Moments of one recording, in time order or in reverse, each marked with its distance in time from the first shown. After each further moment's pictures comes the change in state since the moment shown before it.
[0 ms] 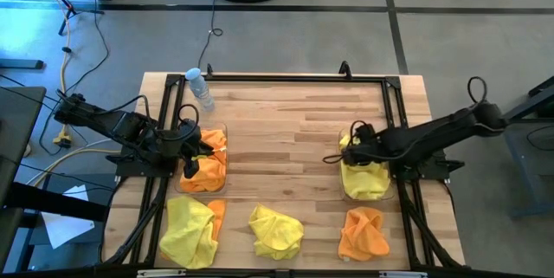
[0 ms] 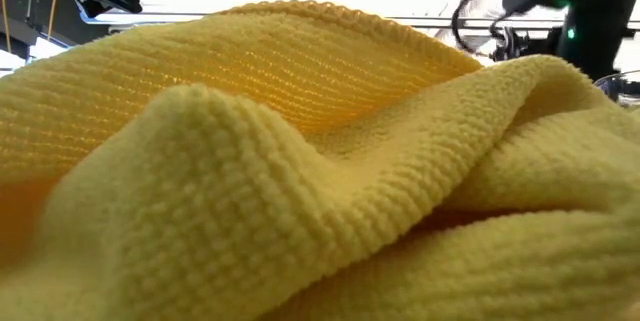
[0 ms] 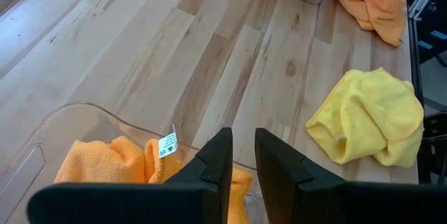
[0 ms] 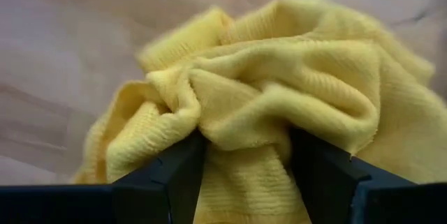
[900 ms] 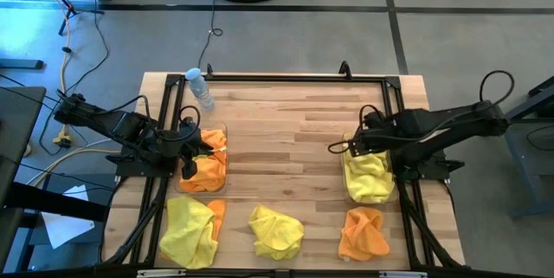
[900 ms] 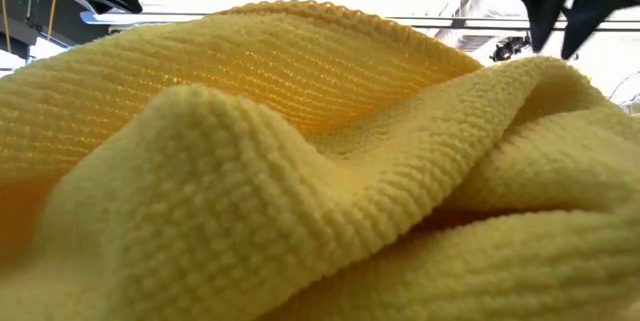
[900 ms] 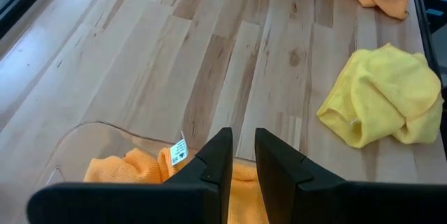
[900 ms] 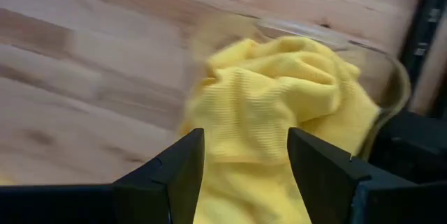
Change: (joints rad) left arm 0.000 0.000 0.000 -0.004 -0.001 0.149; right arm 0.001 -0.036 0.448 -0.425 -0.095 0.009
